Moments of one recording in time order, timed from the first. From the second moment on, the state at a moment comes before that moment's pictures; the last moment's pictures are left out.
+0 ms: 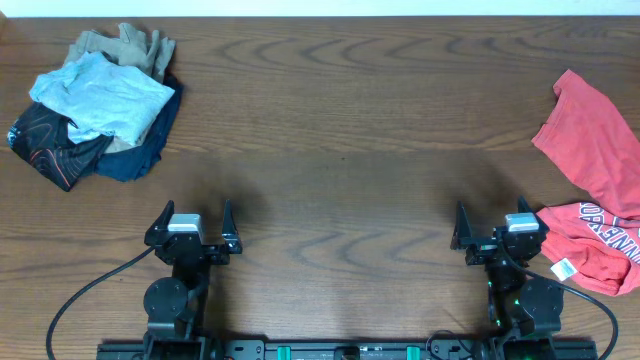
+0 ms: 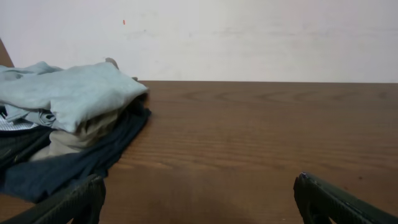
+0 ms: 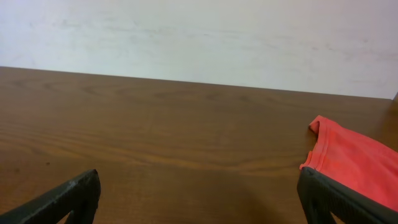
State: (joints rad) left arm -0.06 0.01 0.02 -0.11 -0.03 -0.04; right arm 0.08 0.01 0.01 -0.07 0.01 -0.03
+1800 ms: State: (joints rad) left arm -0.06 1.14 0.84 -0.70 0.00 -0.15; right arm 0.04 0.94 0.73 -0.72 0.02 0.12
